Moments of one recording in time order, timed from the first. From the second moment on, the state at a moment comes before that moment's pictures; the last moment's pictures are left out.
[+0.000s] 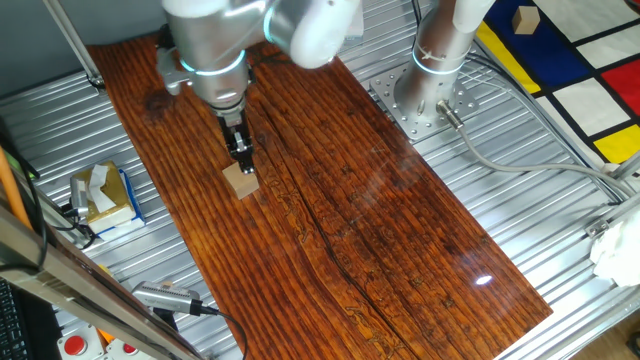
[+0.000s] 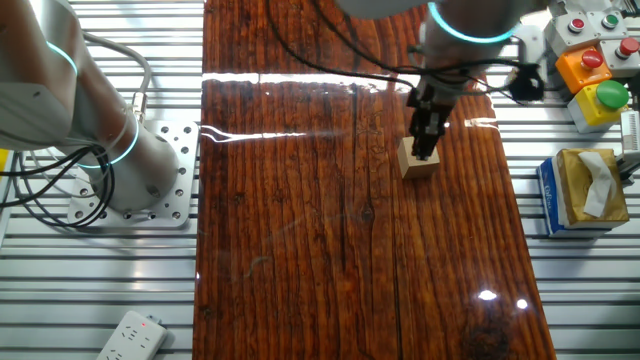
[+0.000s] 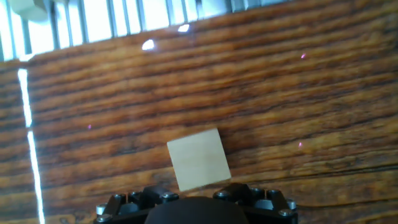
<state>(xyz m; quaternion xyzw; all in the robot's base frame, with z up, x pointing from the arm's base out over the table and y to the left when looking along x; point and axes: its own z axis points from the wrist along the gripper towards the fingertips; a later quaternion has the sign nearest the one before) 0.530 0.025 0.117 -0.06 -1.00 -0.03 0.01</state>
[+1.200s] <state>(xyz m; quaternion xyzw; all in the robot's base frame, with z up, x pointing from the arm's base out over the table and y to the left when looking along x) 0.531 0.016 0.121 -0.05 -1.00 -0.03 -0.02</state>
